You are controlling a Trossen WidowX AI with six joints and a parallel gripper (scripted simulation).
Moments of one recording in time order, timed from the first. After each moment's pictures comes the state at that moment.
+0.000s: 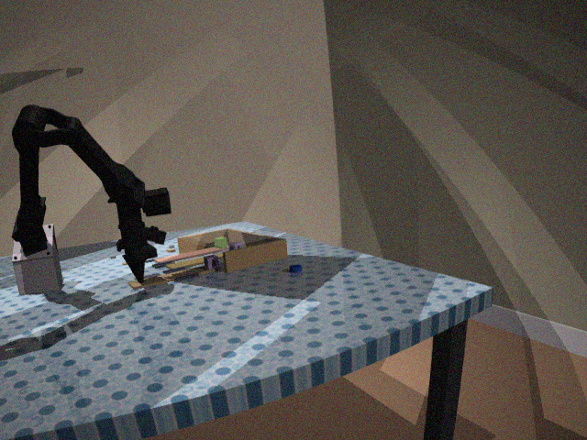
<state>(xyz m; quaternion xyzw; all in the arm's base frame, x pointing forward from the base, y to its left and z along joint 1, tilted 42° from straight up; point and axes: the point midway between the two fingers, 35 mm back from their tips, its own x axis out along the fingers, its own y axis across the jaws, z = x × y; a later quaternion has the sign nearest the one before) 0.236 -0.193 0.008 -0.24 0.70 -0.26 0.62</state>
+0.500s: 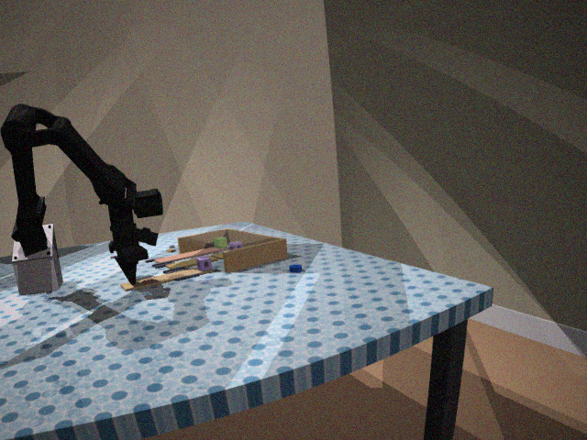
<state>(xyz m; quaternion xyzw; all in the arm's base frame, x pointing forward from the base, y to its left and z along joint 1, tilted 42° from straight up) 0.215 -0.191 0.010 -0.24 0.70 -0.26 0.62</state>
